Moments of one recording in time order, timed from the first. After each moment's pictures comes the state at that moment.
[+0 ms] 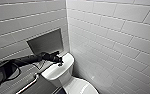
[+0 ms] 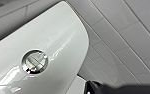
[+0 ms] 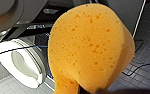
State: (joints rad) left arm 0.12 2.51 -1.83 -0.03 0.58 -0.53; right arm -1.61 2.71 -2.06 0.01 0.27 0.14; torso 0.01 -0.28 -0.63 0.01
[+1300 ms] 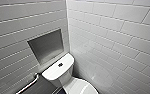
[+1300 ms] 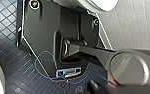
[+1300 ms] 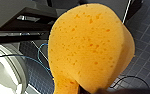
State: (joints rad) left arm 1.27 2.08 -1.39 0.38 0.07 -0.52; right arm -1.60 2.82 -2.31 0.01 0.32 0.13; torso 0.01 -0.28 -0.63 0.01
